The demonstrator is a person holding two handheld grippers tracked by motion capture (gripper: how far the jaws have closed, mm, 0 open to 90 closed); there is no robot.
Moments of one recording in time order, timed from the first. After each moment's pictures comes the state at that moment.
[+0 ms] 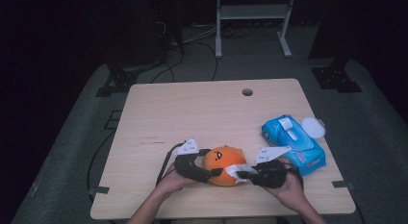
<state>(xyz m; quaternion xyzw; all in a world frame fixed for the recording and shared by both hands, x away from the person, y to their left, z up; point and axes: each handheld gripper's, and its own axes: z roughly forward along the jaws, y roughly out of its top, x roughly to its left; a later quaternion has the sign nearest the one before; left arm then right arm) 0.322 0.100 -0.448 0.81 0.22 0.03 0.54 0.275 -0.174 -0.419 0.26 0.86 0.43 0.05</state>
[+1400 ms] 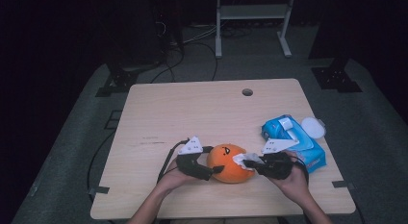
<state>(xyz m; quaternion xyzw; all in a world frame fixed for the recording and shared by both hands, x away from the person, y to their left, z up) 0.324 0.091 -0.440 0.83 0.19 0.06 0.52 0.293 -0.196 -0.415 0.30 0.84 0.44 0.09</state>
